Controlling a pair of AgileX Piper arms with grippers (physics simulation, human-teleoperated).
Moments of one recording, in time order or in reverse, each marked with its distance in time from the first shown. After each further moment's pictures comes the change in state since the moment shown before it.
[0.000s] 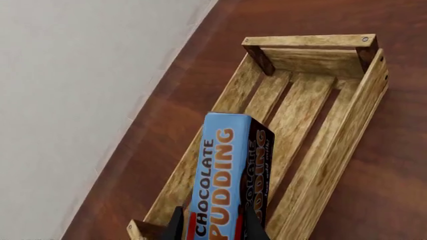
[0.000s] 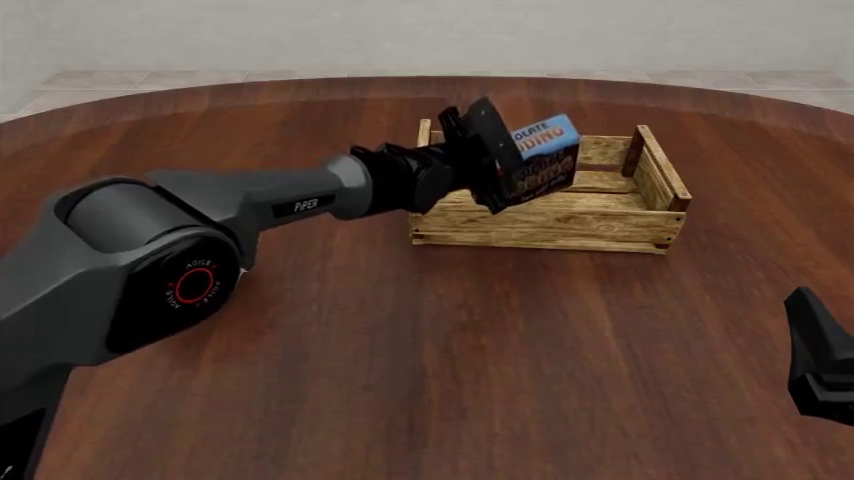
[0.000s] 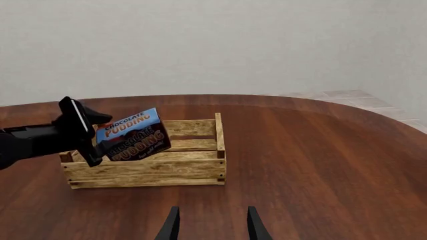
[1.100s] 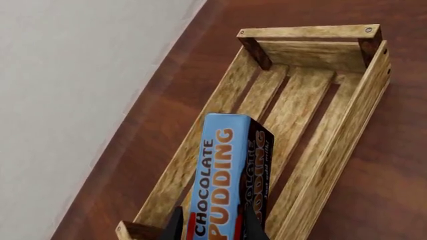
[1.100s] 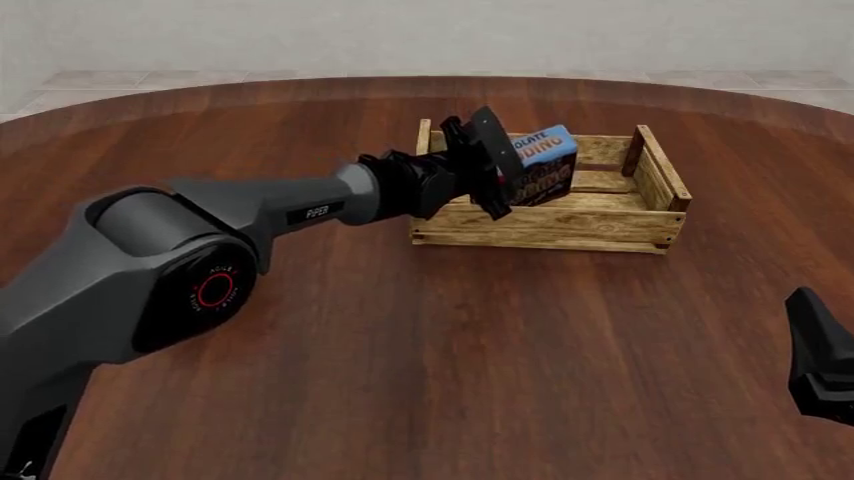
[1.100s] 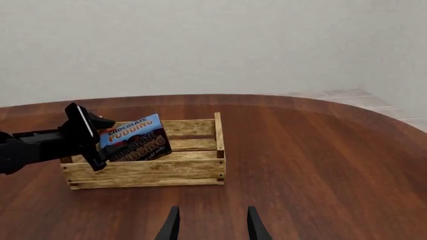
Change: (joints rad) left arm 0.002 0.054 -0.051 0.019 -0.011; right arm -0.004 0.000 0.000 0.001 0.004
